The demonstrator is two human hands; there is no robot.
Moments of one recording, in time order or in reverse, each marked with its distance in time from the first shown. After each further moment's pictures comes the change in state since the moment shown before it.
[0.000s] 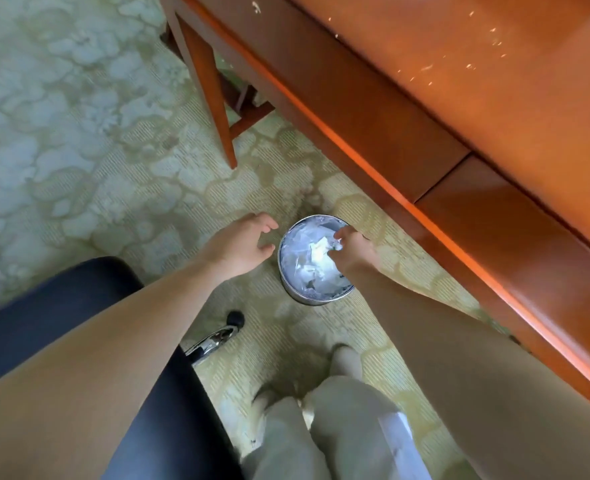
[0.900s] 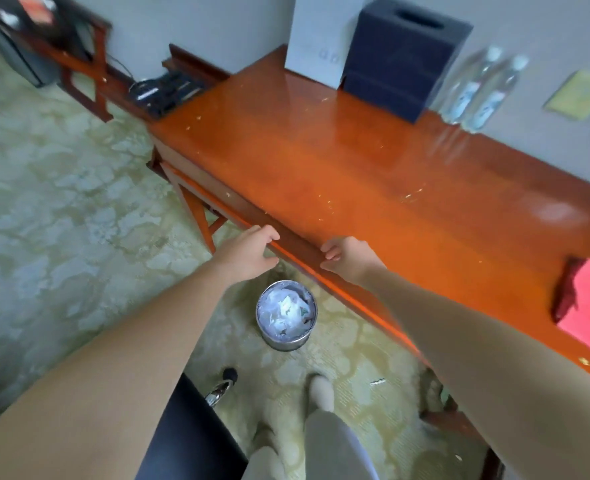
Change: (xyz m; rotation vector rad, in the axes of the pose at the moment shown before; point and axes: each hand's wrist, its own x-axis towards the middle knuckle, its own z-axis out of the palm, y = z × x) left_hand -0.097 0.222 -0.230 0.123 -0.009 0.189; right_hand -0.205 -0.079 -0.289 0.030 0.067 -0.211
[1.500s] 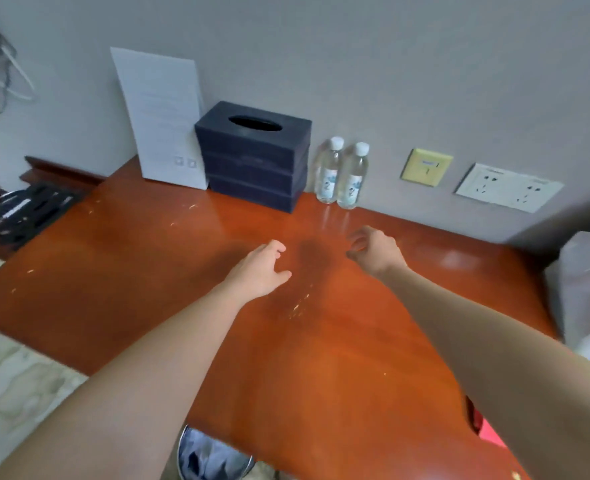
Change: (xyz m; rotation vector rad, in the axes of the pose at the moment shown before) left_hand 0.275 0.245 -0.019 -0.069 -0.071 0.175; right_hand 0.107 0.173 -0.280 0.136 0.436 0.312
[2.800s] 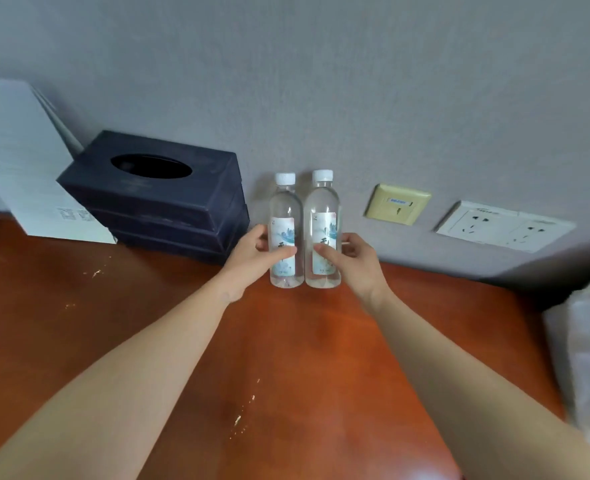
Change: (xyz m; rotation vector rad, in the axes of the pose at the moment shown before) left_hand 0.218 0.078 0.010 -0.655 -0.048 -0.016; right_hand 0.143 0.036 -0.038 0.813 0.083 0.166
